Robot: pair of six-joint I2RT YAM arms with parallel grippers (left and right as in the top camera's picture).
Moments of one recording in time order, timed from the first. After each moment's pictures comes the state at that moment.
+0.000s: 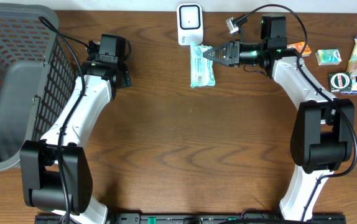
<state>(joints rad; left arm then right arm) -0.15 1.74 1.32 -0.71 -0.43 -0.33 0.11 2.08 1.54 -0.20 -1.27 0.41</state>
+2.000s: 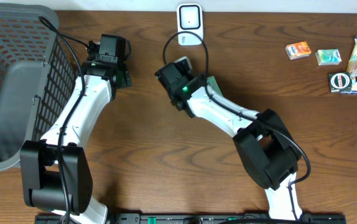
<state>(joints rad) -0.15 1.74 1.32 -0.71 -0.43 -0.33 0.72 2.14 1.54 -0.56 0.61 0.19</state>
